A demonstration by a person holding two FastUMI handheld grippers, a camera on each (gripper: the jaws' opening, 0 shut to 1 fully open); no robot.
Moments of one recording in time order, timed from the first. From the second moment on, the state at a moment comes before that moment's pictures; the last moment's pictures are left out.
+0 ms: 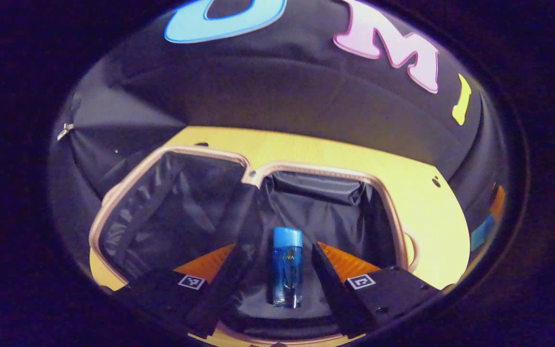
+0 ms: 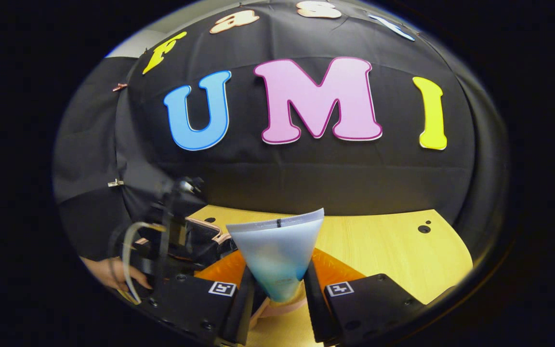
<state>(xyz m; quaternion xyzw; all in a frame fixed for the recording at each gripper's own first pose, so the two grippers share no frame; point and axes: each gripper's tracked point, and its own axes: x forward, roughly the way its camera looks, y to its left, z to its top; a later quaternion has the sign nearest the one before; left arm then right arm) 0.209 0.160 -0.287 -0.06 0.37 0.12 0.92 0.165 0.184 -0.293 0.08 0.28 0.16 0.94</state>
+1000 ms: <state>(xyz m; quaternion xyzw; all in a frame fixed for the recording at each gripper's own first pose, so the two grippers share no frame) 0.039 0.218 -0.145 -0.11 0.25 0.23 0.94 0.124 0.278 -0.477 0.07 0.58 0.03 0.81</state>
